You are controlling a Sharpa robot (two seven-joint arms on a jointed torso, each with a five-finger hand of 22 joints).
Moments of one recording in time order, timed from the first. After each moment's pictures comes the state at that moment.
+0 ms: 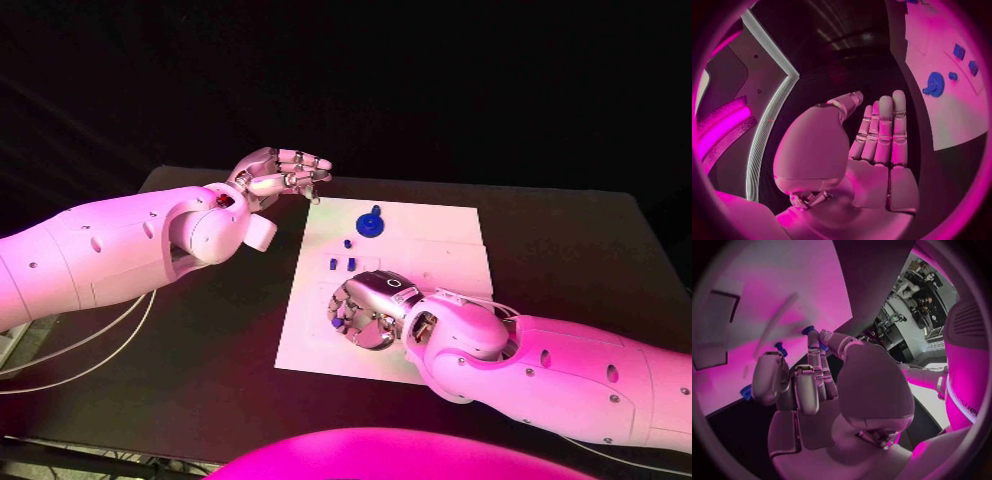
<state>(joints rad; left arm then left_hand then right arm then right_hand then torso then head) 1.20 -0.89 -0.03 1.40 -0.15 -0.12 0.36 1.39 -0.20 0.50 0.06 0.19 0.84 0.21 0.30 0.28 0.93 0.15 0.40 0.20 0.98 0.07 1.06 0.50 0.18 0.92 0.16 0.82 0.62 1.06 -0.56 -0.17 1.68 -1.61 -0.34 -0.26 1.34 -0.19 0.63 0.05 0.07 1.03 0.13 0.25 0.45 1.32 0.05 0.10 0.13 1.47 -0.03 1.45 1.31 0.07 1.44 0.08 1.18 1.31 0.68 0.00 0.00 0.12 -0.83</state>
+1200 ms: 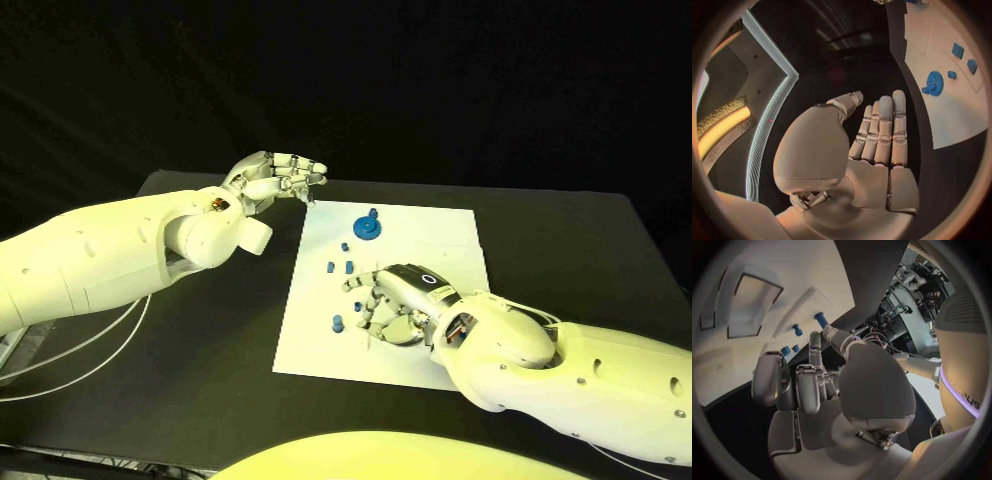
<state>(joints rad) 1.20 -0.90 -0.03 1.40 -0.15 -0.12 0.35 1.39 -0.20 0.50 0.06 0.19 0.84 0.21 0.30 0.28 0.92 0.15 0.41 0.20 0.97 0.07 1.06 0.50 0.18 0.92 0.16 0.82 0.61 1.08 -0.72 -0.16 1.79 -1.58 -0.46 -0.25 1.30 -0.25 0.50 0.06 0.13 0.76 0.09 0.08 0.39 1.33 0.03 0.08 0.20 1.47 -0.04 1.45 1.31 0.07 1.45 0.07 1.17 1.31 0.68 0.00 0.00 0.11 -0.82</state>
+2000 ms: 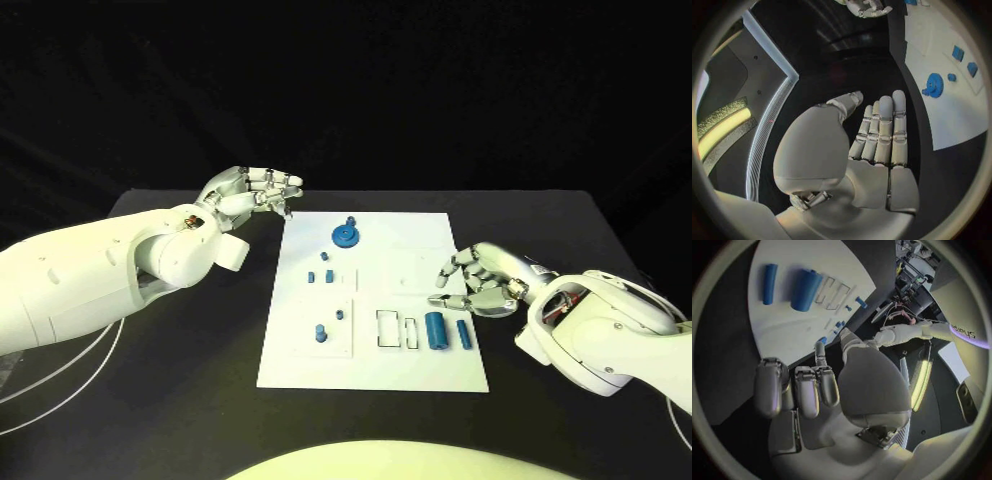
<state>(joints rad) 1.19 -0.91 -0.04 1.41 -0.15 -0.12 0.36 1.39 -0.20 0.50 0.06 0.19 0.84 0.21 0.30 0.28 0.92 0.15 0.41 0.20 0.97 0.07 1.06 0.50 0.18 0.92 0.16 0.82 0.61 1.17 -1.09 -0.16 1.89 -1.25 -0.44 -0.26 1.26 -0.17 0.09 0.29 0.18 0.91 0.12 0.43 0.48 1.46 0.03 1.50 1.31 1.47 -0.03 1.56 1.31 0.05 1.46 0.07 1.34 1.31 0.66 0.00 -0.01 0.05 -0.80</state>
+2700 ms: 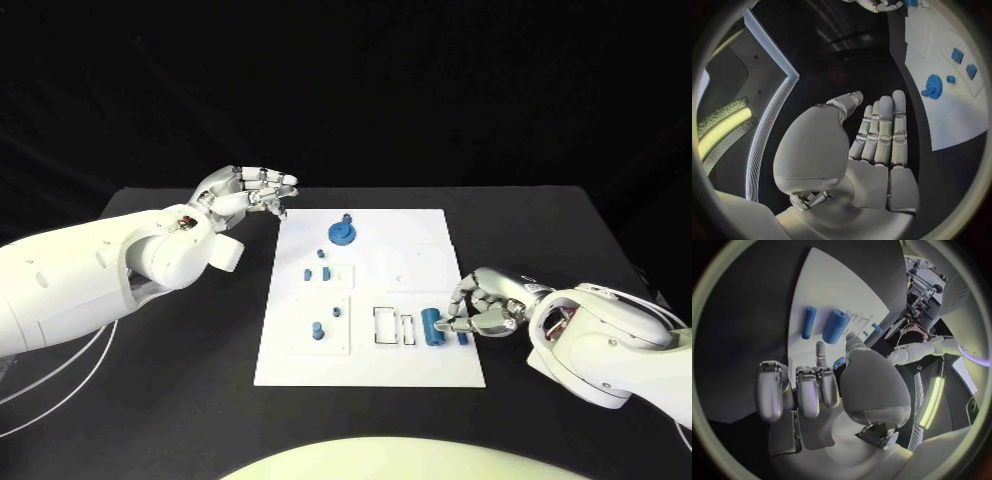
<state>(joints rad) 1.18 -0.92 -0.04 1.42 -0.15 -0.12 0.36 1.39 -0.20 0.50 0.06 0.19 0.84 0.21 0.30 0.28 0.92 0.15 0.41 0.20 0.97 0.07 1.06 0.50 0.18 0.92 0.16 0.81 0.61 1.13 -1.11 -0.18 1.88 -1.35 -0.32 -0.40 1.19 -0.12 -0.03 0.29 0.22 0.92 0.10 0.44 0.48 1.47 0.03 1.52 1.31 1.46 -0.04 1.56 1.31 0.04 1.46 0.07 1.41 1.31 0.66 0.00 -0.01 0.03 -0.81</state>
